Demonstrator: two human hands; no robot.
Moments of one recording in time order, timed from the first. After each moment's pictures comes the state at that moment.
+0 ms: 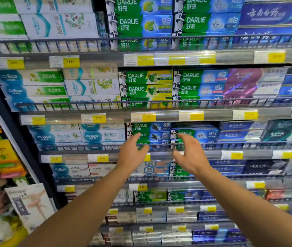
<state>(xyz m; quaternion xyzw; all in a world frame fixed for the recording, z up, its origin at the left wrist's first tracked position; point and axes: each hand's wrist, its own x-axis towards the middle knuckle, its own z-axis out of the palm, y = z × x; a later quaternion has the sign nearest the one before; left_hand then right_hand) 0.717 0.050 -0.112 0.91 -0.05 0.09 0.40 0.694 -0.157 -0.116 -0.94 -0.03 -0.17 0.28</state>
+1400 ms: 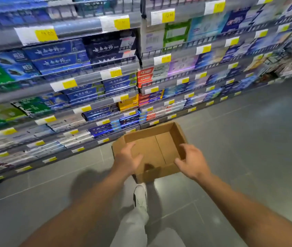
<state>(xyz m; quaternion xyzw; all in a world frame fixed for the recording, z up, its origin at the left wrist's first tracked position) 0.449 -0.463 -0.395 0.89 -0.05 -0.28 0.35 0.347 -0.667 -0.378 -0.91 0.28 0.14 0.27</state>
